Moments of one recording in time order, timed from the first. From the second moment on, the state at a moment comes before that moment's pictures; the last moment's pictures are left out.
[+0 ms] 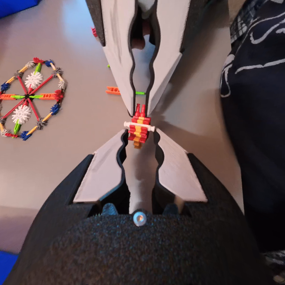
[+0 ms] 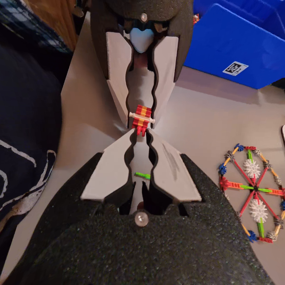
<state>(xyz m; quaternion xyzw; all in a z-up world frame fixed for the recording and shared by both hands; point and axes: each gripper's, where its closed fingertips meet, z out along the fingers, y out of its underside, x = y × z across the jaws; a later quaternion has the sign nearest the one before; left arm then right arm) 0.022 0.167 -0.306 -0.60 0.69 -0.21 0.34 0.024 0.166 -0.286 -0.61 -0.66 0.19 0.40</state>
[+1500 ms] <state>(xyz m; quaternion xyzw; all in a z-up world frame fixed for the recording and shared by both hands) 0.025 0.148 -0.321 -0.44 0.84 -0.16 0.28 0.034 0.148 -0.309 -0.53 -0.77 0.19 0.31</state>
